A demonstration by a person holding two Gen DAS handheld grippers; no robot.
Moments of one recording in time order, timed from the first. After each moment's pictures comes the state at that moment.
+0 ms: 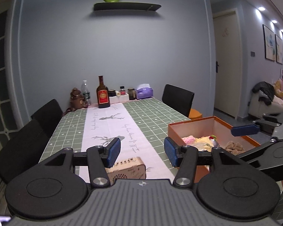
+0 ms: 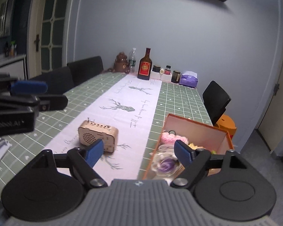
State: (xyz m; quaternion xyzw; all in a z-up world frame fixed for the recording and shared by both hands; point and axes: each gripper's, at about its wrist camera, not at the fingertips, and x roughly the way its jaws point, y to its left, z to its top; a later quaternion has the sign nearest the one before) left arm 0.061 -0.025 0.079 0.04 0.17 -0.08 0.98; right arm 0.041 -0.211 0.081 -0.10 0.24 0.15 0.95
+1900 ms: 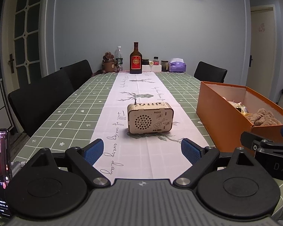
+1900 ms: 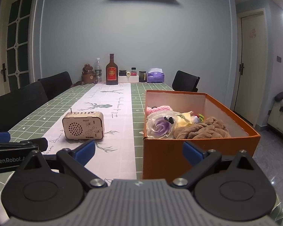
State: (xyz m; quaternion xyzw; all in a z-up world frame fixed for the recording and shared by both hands) left arm 0.024 -0.001 -0.009 -0.01 0.23 0.03 0.97; right arm -0.012 -0.205 -0.015 -0.01 0.19 0.04 0.98
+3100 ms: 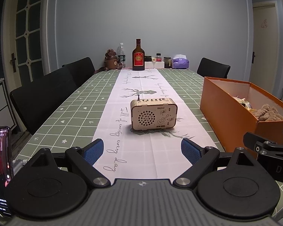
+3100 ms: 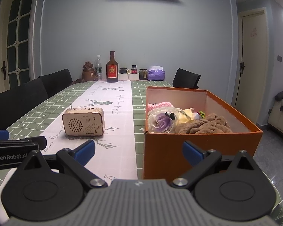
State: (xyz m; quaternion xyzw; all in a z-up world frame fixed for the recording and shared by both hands) left arm 0.027 0.000 -0.013 -0.01 0.24 0.04 0.97; right arm -0.008 -0.205 -0.023 -0.02 0.20 0.04 0.98
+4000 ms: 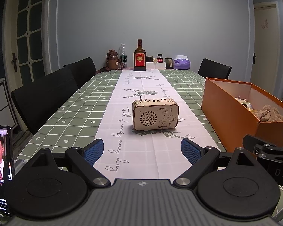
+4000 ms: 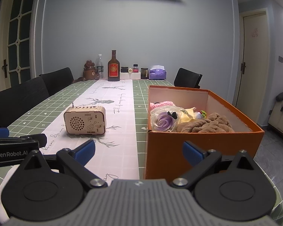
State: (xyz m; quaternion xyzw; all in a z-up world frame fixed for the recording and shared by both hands) left arm 0.026 0.002 -0.012 -0.01 0.24 0.04 0.97; right arm -0.009 -0.202 -0.025 -0.02 0.20 0.04 0.98
